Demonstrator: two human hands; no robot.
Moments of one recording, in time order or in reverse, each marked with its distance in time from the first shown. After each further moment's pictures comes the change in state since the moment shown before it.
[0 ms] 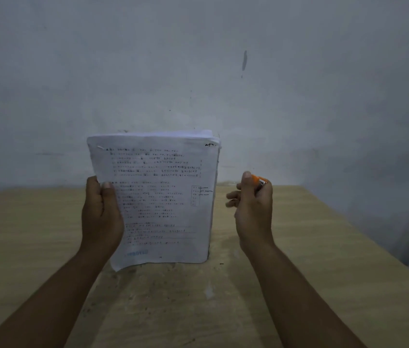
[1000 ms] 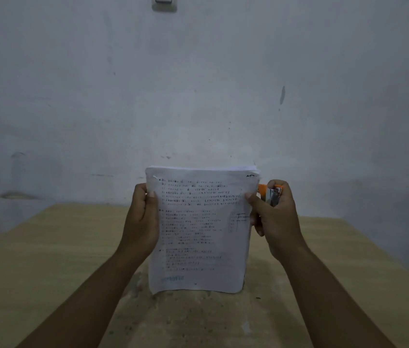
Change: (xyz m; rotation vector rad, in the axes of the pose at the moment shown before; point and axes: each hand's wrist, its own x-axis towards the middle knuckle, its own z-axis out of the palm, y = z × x) left_hand 0.027 0.020 -0.022 -0.113 -0.119 -0.043; right_hand 0.016 -0.030 0.031 -0.014 -0.347 -0.016
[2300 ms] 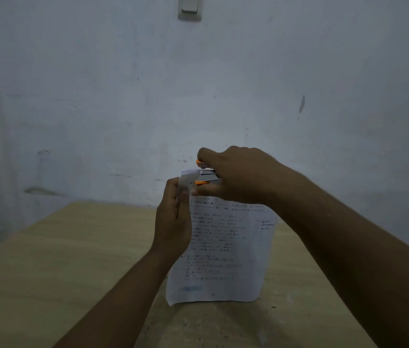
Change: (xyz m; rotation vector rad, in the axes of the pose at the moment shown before) left_hand -0.002 0.018 0.010 -0.076 0.036 0.150; right_hand 0.021 -0.101 0.100 -1.504 -0.633 -0.785
